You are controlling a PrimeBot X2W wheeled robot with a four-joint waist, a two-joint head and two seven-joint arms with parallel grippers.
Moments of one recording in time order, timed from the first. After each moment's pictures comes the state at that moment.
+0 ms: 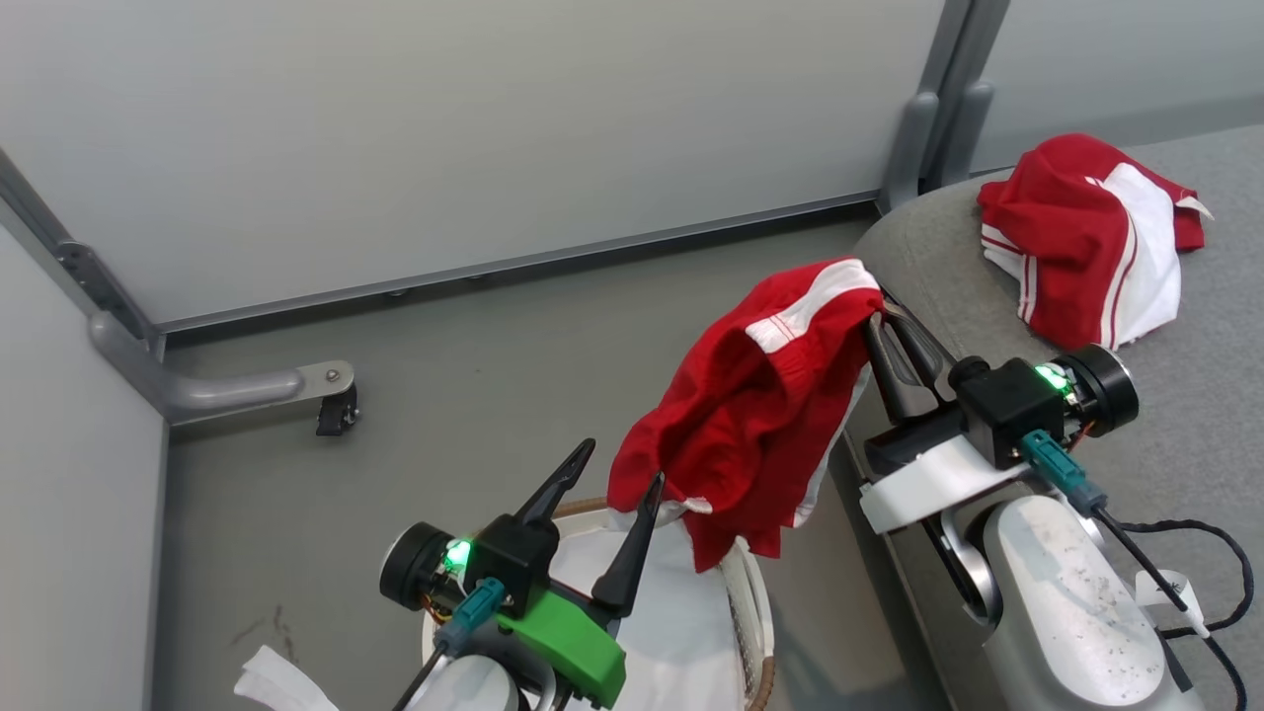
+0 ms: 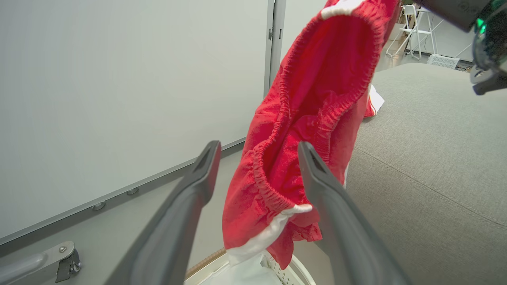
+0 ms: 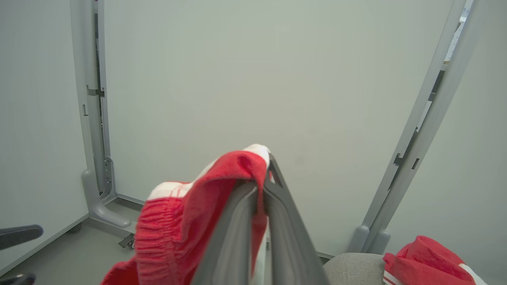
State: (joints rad) left arm -0.24 0.07 -0.58 0.35 -0.27 -0.12 -0.26; right arm -0.35 -0.05 0.18 0.17 -0.03 0.13 -0.26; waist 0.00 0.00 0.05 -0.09
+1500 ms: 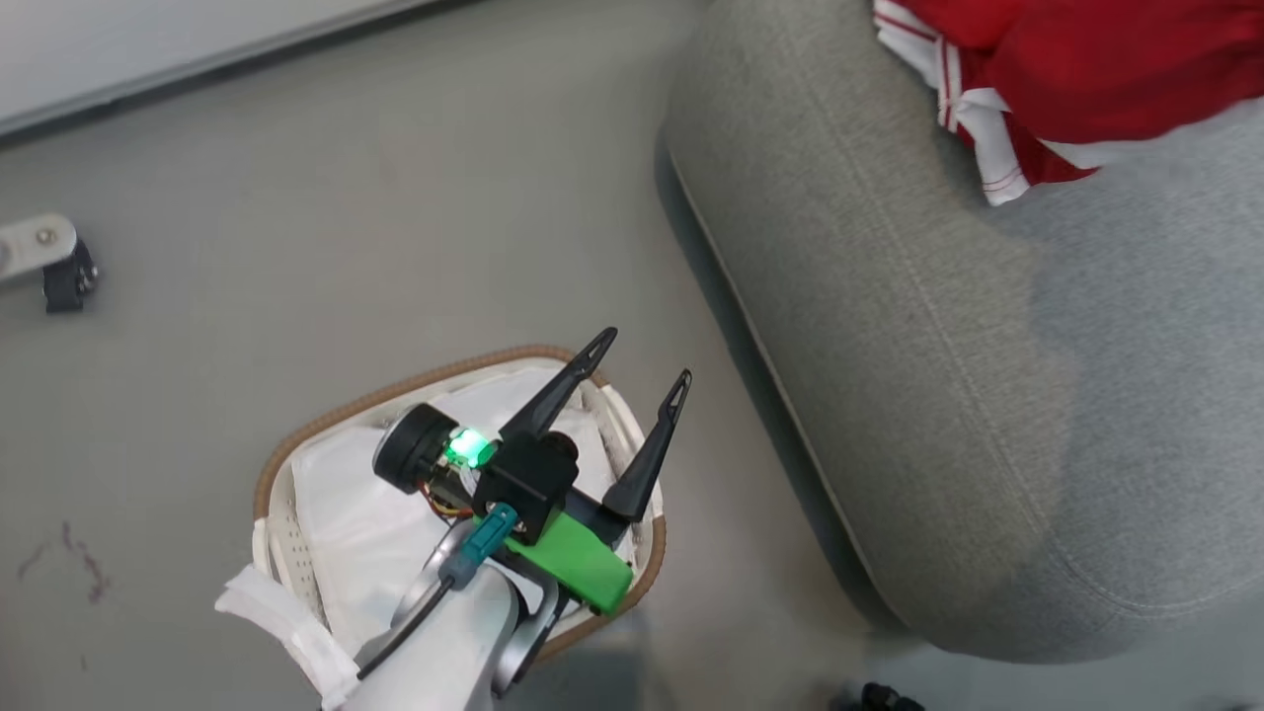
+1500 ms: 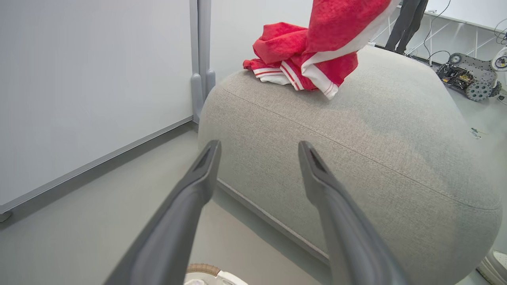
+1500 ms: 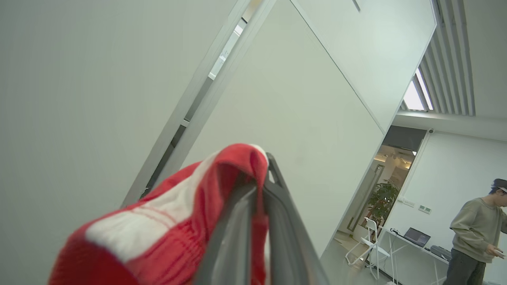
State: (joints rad) left arm -0.38 0.10 -0.61 0.28 -0.20 -0.13 -0.26; right arm -0.98 -0.35 -0.31 0.20 -0.16 0.13 -0.26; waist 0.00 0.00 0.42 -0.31
